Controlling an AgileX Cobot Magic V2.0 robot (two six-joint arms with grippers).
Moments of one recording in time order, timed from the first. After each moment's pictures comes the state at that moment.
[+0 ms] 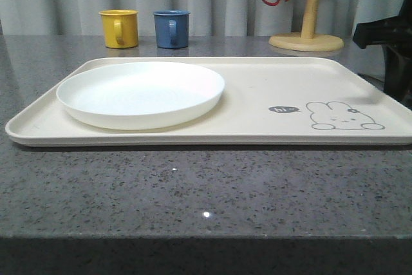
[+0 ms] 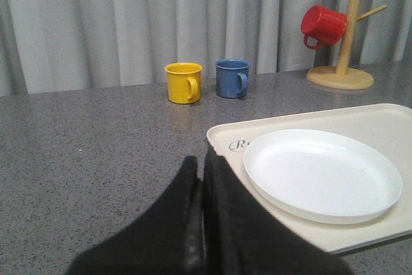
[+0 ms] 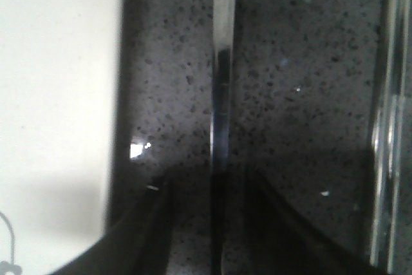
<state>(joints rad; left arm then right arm) -0.33 0.01 -0.36 0.11 0.45 -0.06 0.11 1.62 -1.18 -0.02 0.86 0.13</state>
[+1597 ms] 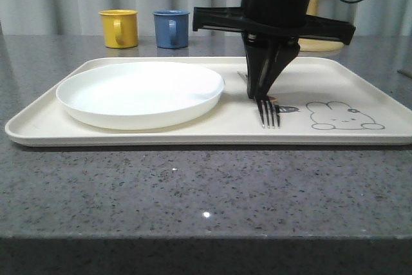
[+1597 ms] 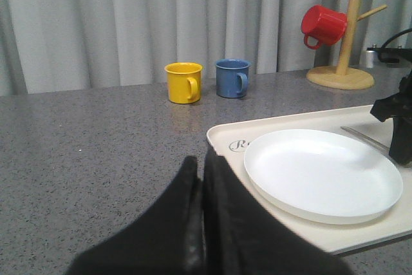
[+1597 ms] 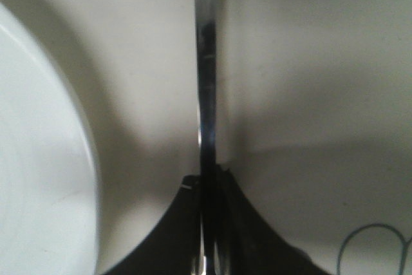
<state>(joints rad) -0.33 0.01 -0.36 0.11 0.45 -0.06 0.52 1.86 -1.55 0.00 1.05 0.57</state>
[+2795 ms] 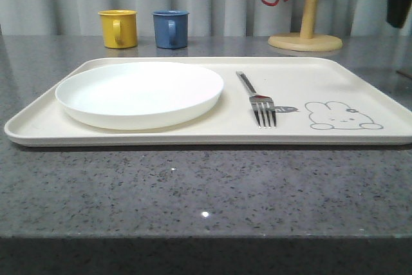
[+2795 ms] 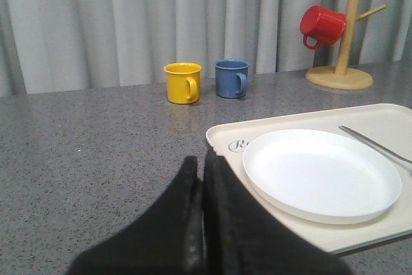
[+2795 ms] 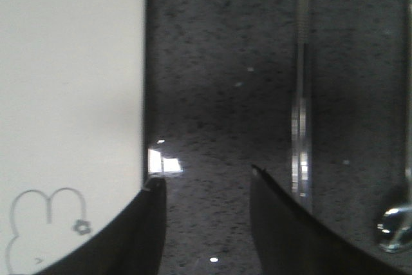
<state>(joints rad) -0.33 0.01 -0.36 0.11 0.45 -0.06 0.11 1.64 -1.55 -0.07 1.23 0.23</state>
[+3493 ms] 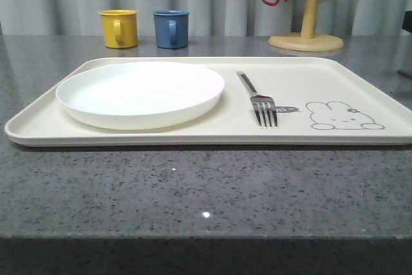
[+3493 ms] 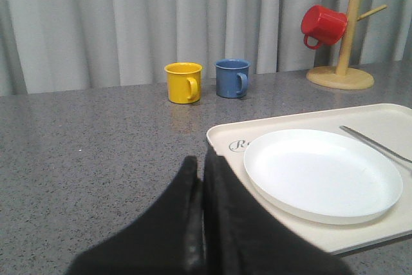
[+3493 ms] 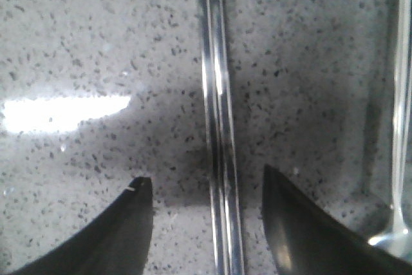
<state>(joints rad) -0.33 0.01 -0.36 0.11 0.45 -0.06 -0.06 1.72 -1.38 -0.03 1.14 0.06</state>
